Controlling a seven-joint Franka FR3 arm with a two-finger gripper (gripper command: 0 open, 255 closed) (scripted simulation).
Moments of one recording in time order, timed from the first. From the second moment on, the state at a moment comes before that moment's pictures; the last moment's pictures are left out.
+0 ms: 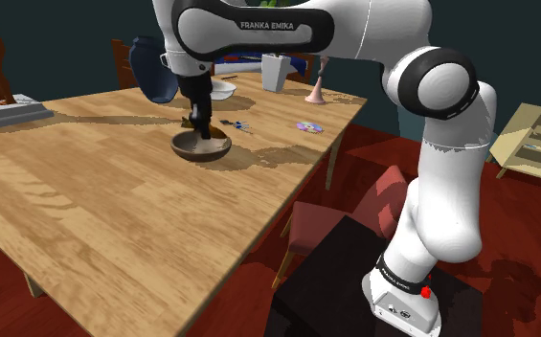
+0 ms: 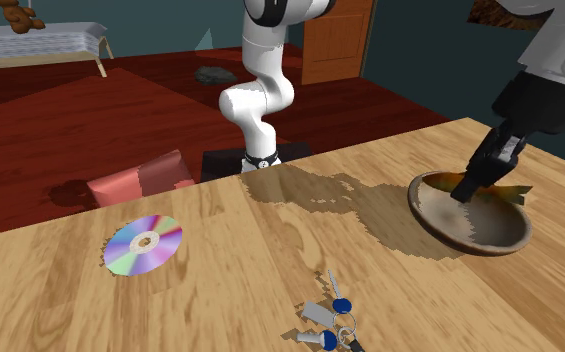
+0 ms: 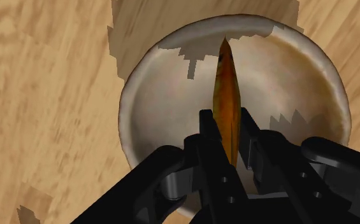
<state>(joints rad) 0.40 0.28 0.13 -1.38 -0.22 1.54 -0.18</state>
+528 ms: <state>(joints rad) 0.40 0.28 0.13 -1.39 -0.22 1.55 -0.18</state>
